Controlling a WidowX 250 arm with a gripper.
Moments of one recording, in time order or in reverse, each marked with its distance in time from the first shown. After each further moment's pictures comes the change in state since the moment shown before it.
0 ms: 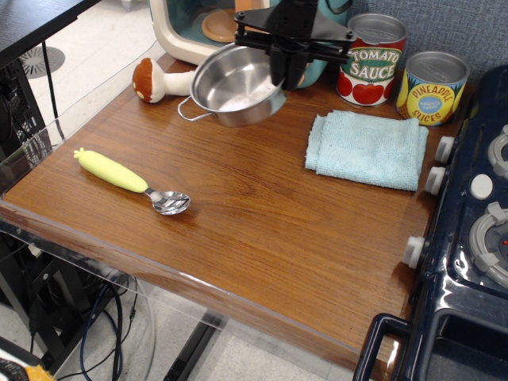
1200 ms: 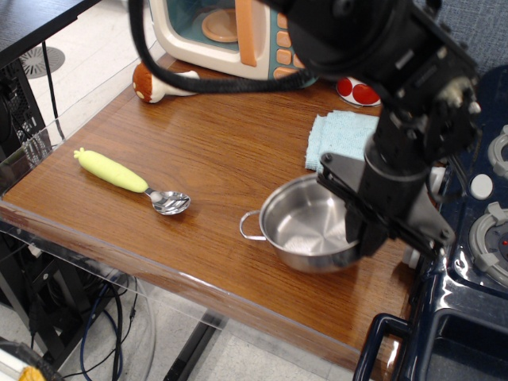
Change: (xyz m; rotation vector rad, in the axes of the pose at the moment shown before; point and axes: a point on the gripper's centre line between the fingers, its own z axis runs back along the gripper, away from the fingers) arm -0.152 -0.095 0.013 -0.153 0.064 -0.556
